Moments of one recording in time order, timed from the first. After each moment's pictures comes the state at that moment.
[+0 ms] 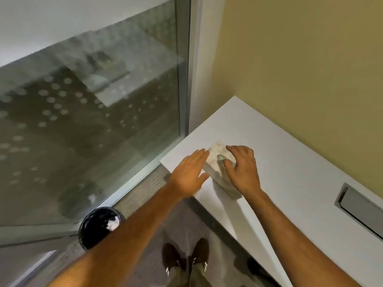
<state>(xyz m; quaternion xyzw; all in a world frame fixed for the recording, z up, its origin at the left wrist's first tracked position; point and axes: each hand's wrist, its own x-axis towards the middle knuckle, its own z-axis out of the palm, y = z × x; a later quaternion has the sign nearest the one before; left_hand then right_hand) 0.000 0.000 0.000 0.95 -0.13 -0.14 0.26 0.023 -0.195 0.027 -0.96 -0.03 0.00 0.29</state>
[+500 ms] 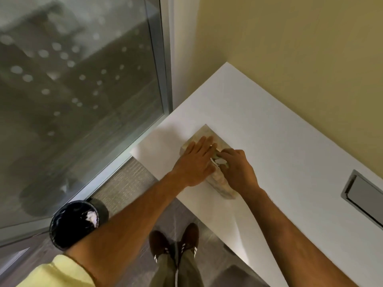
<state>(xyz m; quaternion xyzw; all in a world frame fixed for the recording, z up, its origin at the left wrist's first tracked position) 0.087 -0.074 -0.162 0.94 -0.25 -0.19 0.13 0.068 -0.246 -0.097 -0.97 -0.05 0.12 0.22</state>
